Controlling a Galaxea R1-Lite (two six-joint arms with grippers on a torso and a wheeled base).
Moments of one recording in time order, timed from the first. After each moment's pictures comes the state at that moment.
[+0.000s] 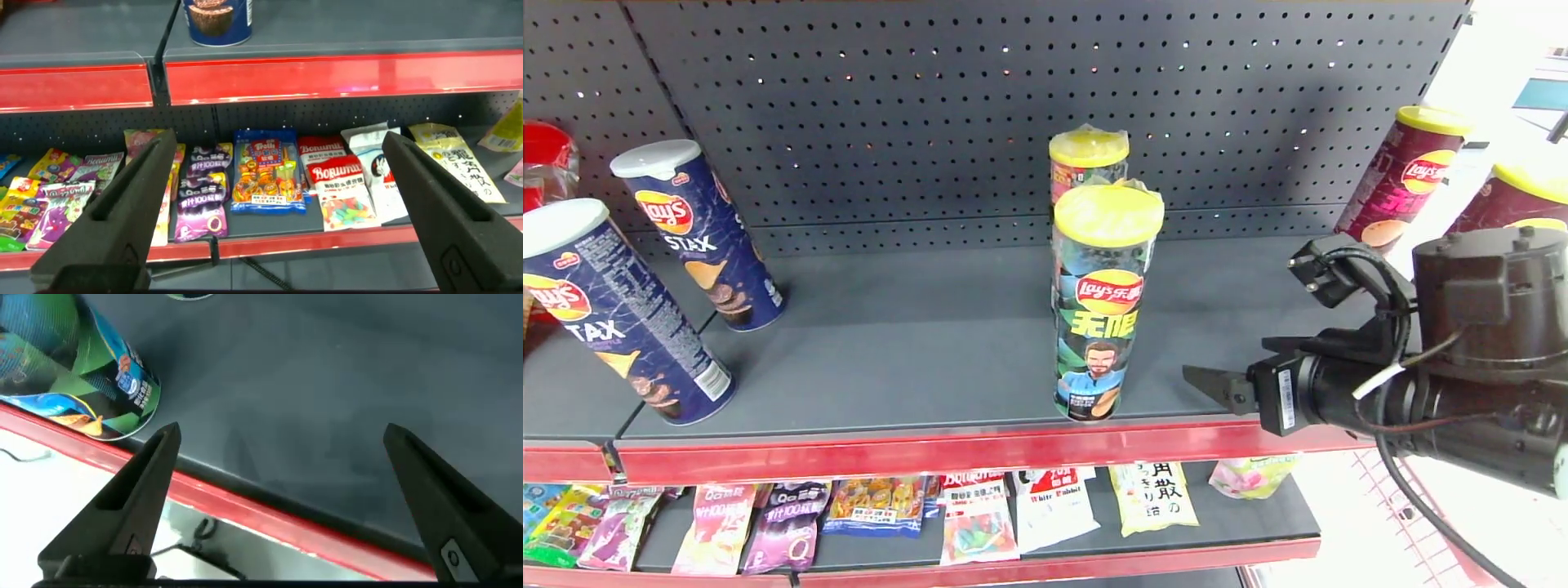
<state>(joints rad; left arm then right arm) 0.00 0.00 0.00 0.01 -0.03 0.00 0.63 1.48 -0.76 -0.26 -0.20 0.08</state>
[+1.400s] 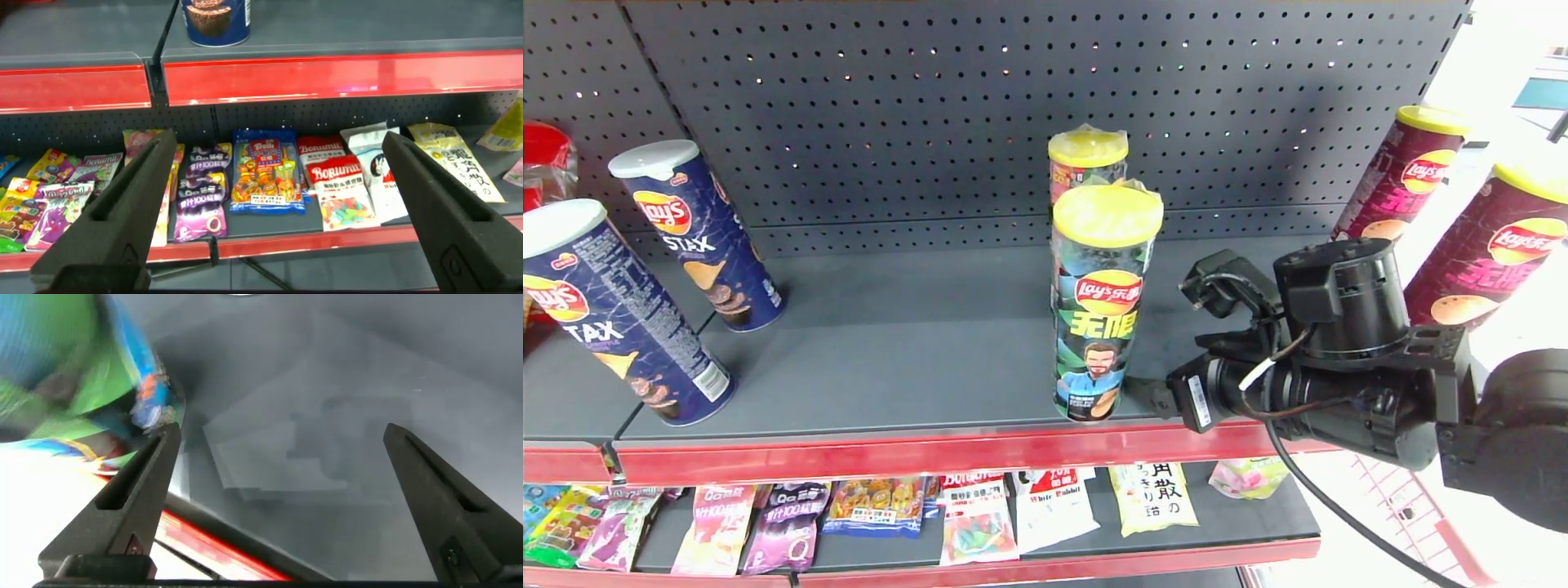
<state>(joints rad) 0.00 0.00 0.00 0.01 -0.03 0.00 0.68 1.68 -0.86 -0.31 -0.21 -0.02</state>
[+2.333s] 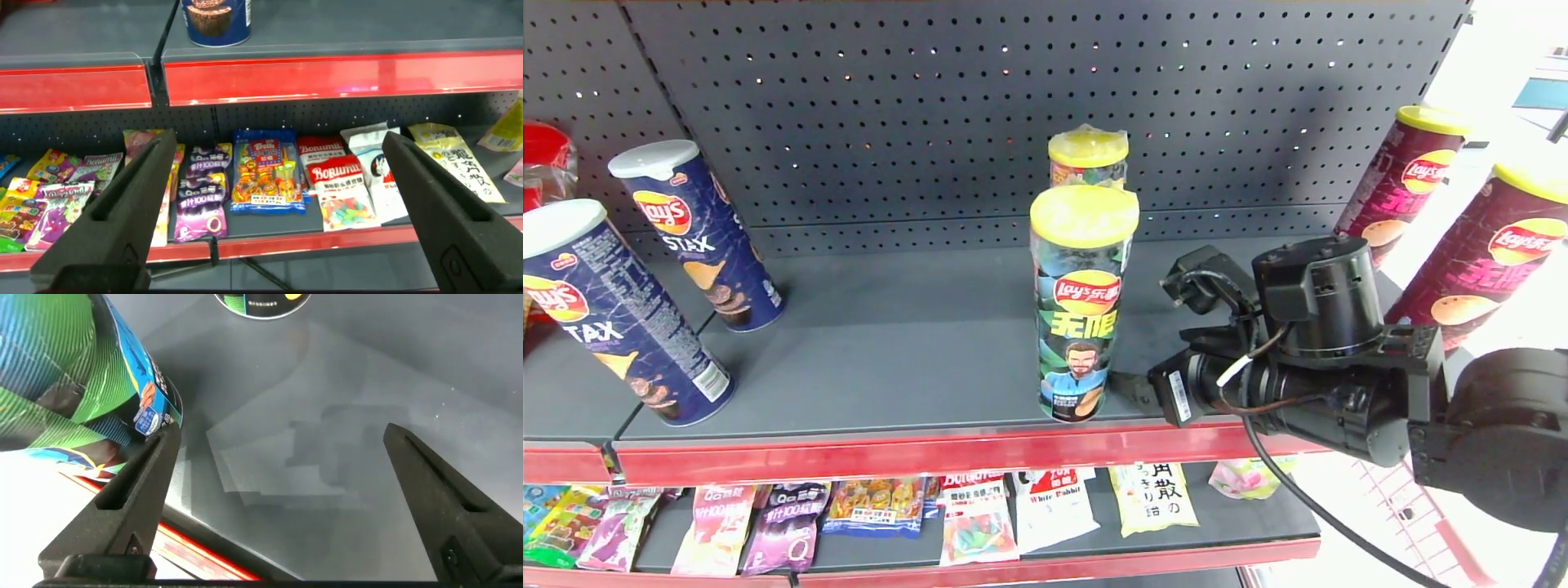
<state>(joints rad) 0.00 0.00 0.00 0.01 -0.03 0.00 0.71 1.72 -0.89 -0.34 -0.23 -0.03</state>
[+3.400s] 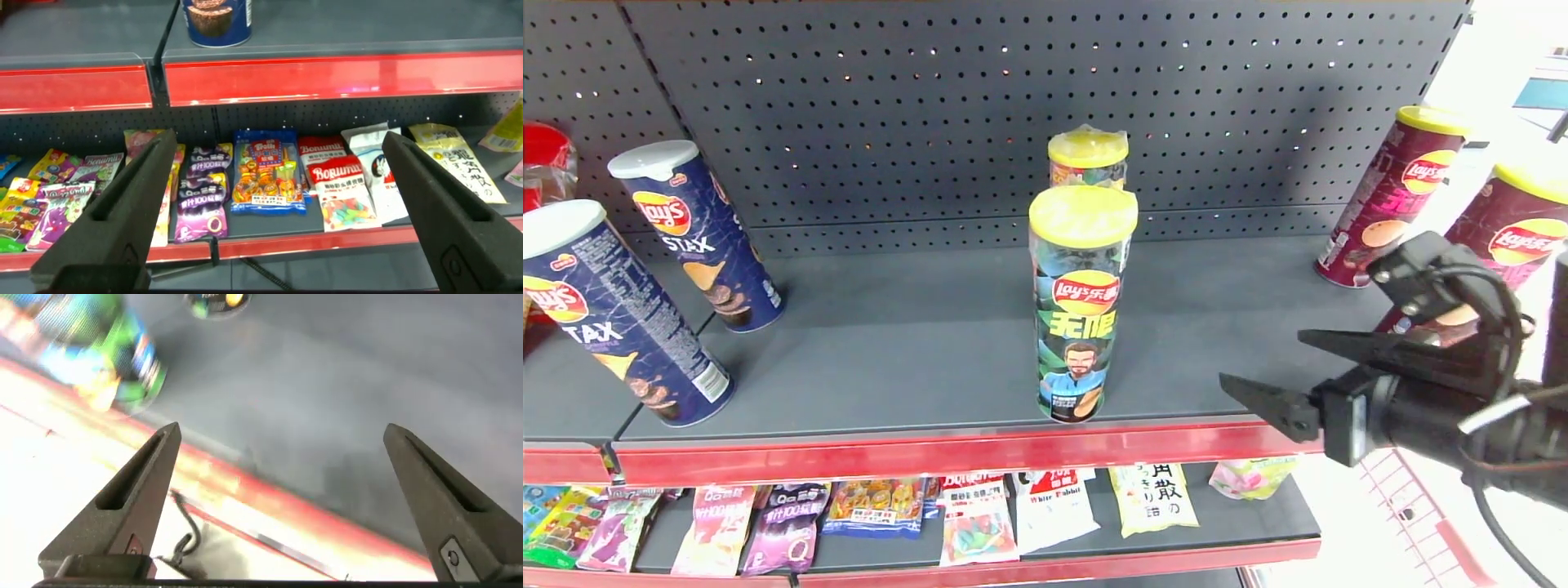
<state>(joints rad) 0.00 0.00 0.00 0.01 -0.03 0.00 0.63 1.30 -0.62 -0.33 -0.16 -0.03</state>
